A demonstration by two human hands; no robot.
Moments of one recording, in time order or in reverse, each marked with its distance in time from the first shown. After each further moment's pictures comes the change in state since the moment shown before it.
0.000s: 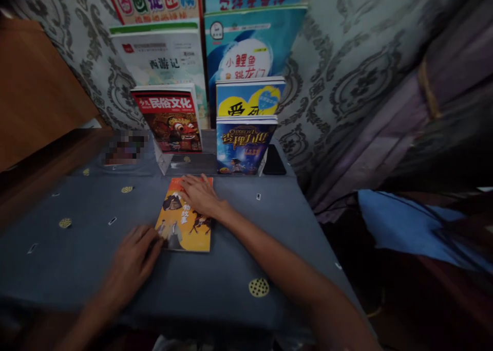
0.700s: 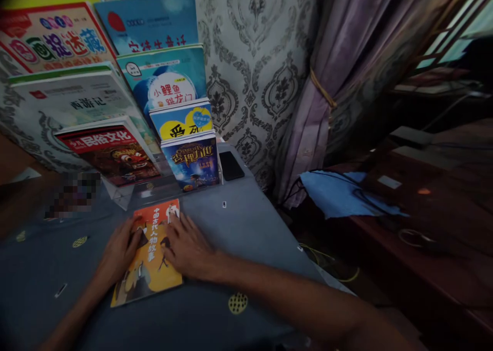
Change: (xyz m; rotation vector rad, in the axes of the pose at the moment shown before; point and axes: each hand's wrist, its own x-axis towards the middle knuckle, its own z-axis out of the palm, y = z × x) left_hand 0.107 -0.048 0.051 -0.120 -0.007 -0.023; right_hand -0.093 -0.015 -0.001 0.088 0.075 0.180
